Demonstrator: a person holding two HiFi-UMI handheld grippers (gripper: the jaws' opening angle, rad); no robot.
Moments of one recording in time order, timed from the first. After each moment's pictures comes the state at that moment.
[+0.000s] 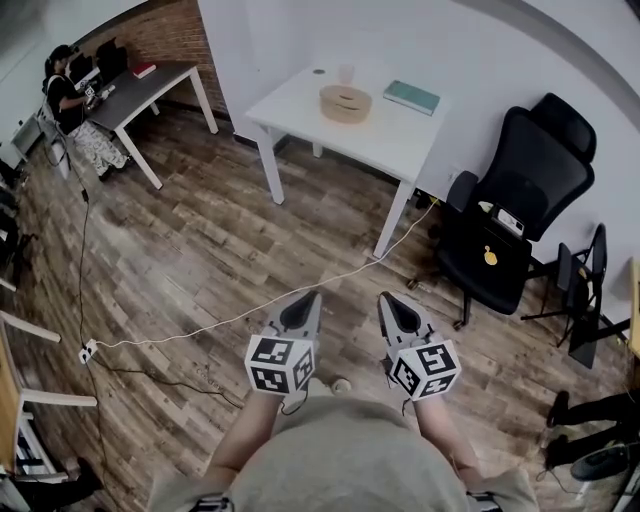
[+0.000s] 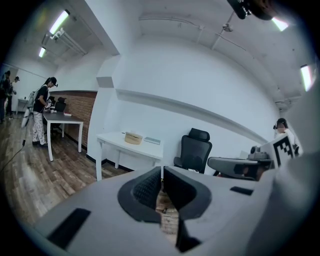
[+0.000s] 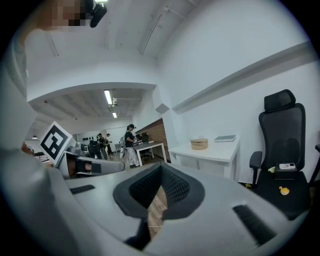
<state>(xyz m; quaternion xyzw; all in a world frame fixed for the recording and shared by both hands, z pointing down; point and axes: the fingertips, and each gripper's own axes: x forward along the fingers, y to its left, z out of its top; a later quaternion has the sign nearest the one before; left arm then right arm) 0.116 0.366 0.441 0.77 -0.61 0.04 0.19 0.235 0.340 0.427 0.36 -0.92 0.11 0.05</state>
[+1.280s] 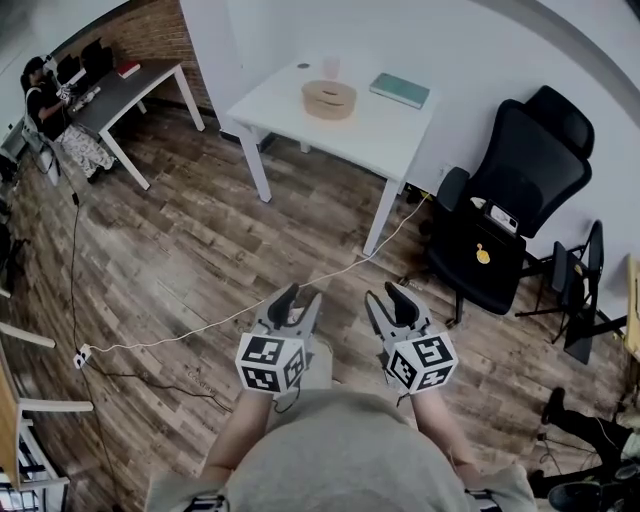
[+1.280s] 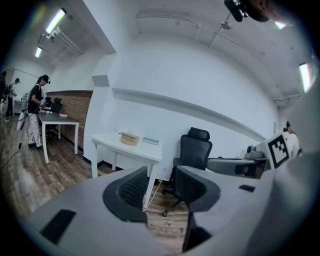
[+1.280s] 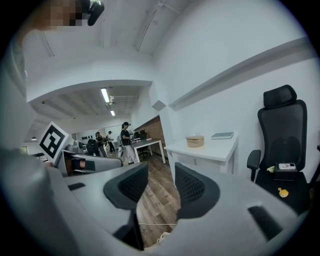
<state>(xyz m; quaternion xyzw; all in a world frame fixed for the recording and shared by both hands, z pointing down) 0.135 0.316 0.450 0.77 -0.61 0.04 0.18 0.258 0.286 0.443 0.36 -0.92 0.13 0.06</state>
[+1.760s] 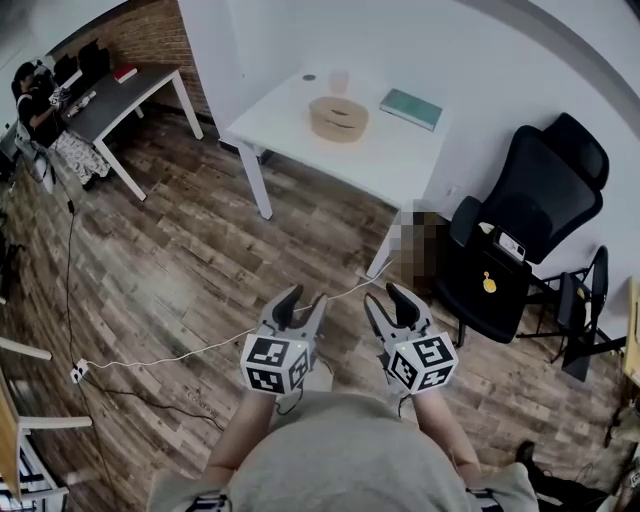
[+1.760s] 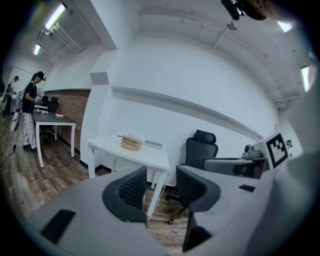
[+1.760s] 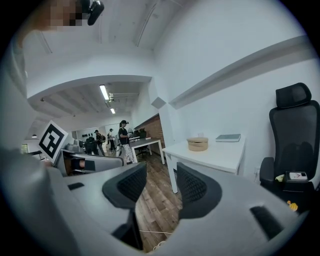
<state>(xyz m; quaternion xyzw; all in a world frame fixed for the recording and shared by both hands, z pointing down) 0.083 0.207 0.447 0.78 -0.60 0.03 0.18 0.196 0.178 0.441 0.36 -0.92 0.12 0.07</state>
